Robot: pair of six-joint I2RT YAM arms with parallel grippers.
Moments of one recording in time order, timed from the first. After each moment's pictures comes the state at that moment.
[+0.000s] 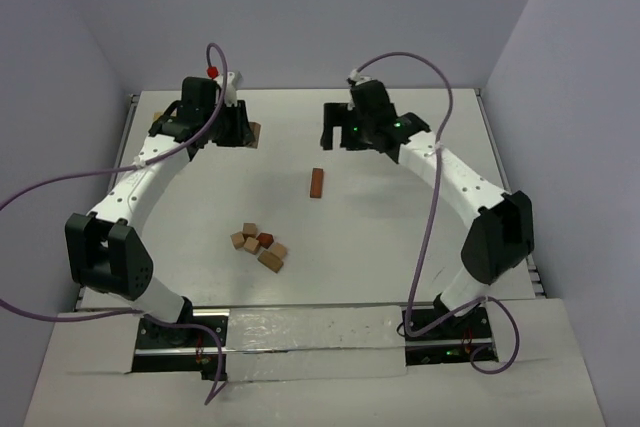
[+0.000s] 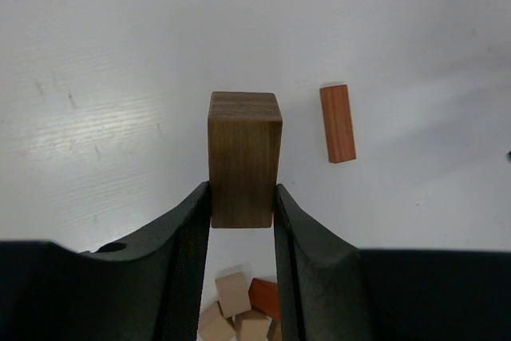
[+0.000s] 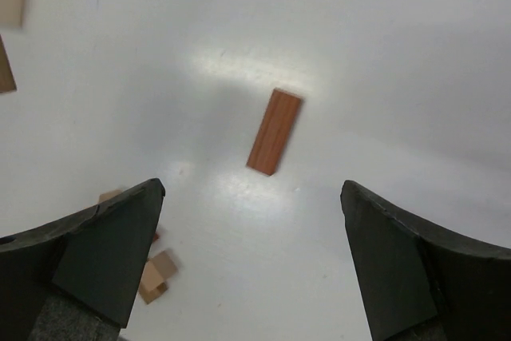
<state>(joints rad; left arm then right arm) -0.28 1.55 1.41 -0.57 0.18 -0.19 0.56 1.67 1.52 -0.59 0.04 0.42</state>
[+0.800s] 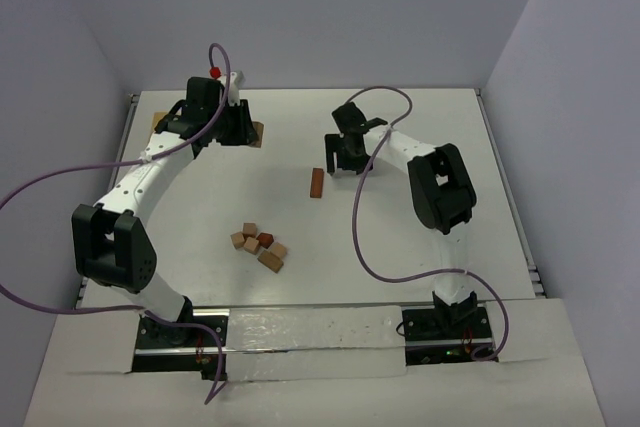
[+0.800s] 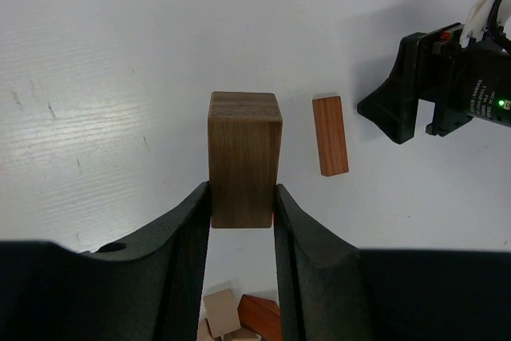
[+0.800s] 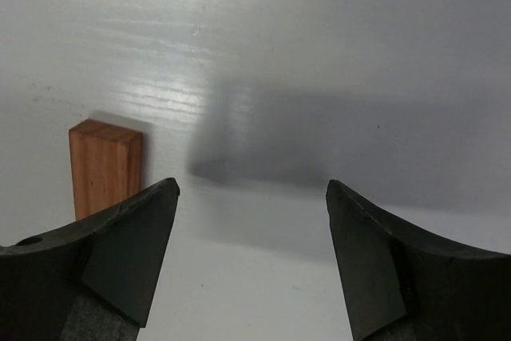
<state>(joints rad) -0.29 1.61 1.42 -0.51 0.20 -0.23 0.46 2.12 1.59 -0.59 0.06 0.38</state>
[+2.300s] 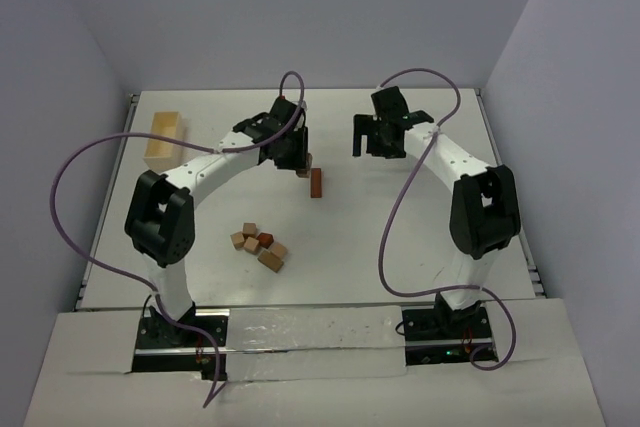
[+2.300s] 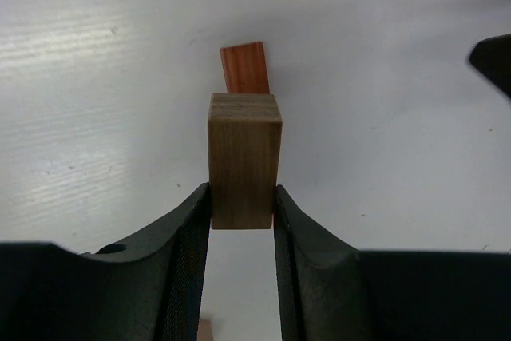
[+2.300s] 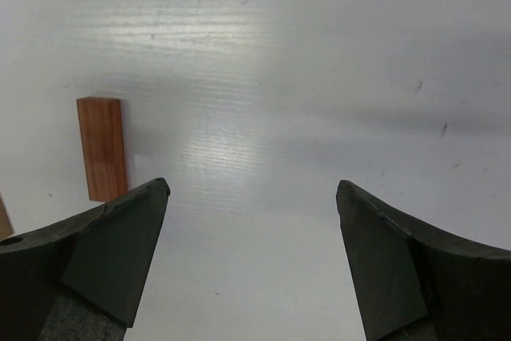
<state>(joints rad) -0.62 1.87 1.56 -0.61 -0.02 -0.48 0.33 1.80 1.44 -0.60 0.05 0.33</state>
